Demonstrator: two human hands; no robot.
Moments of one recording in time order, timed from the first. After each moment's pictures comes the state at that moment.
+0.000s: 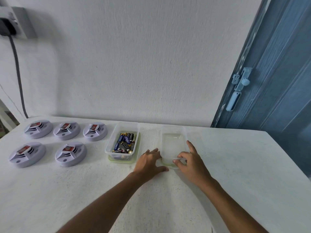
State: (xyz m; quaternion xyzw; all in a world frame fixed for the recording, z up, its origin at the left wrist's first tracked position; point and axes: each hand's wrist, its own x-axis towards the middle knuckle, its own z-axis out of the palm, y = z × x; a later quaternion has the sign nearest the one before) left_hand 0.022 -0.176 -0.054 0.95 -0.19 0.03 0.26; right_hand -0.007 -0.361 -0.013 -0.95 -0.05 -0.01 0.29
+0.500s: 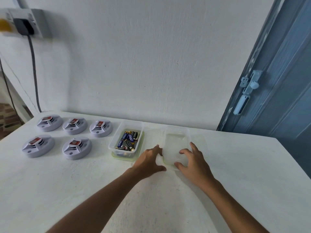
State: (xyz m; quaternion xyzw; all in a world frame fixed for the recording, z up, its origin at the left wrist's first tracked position) left_hand 0.014 -0.175 -0.030 0.95 -0.14 -0.01 0.29; right_hand -0.009 -0.365 -0.003 -0.97 -0.06 -0.02 0.24
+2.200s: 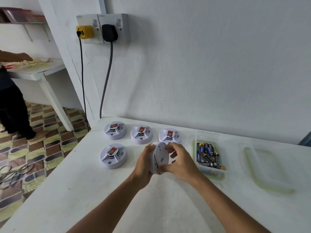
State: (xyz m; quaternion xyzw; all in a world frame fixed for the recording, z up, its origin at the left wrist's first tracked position) left_hand 0.003 0.110 -0.004 0.60 0.07 -0.09 0.79; right_hand 0.025 -0.035 0.007 -0.85 -0.14 0.06 0.50
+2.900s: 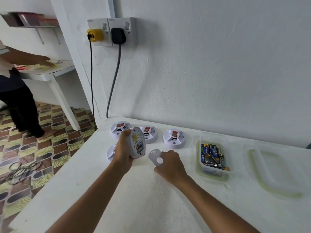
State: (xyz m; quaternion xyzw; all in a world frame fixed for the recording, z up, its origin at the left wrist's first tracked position) left_hand 0.005 0.162 0.038 0.54 0.20 0.07 0.82; right_hand 0.031 0.009 -0.027 -0.95 -0.14 0.05 0.27
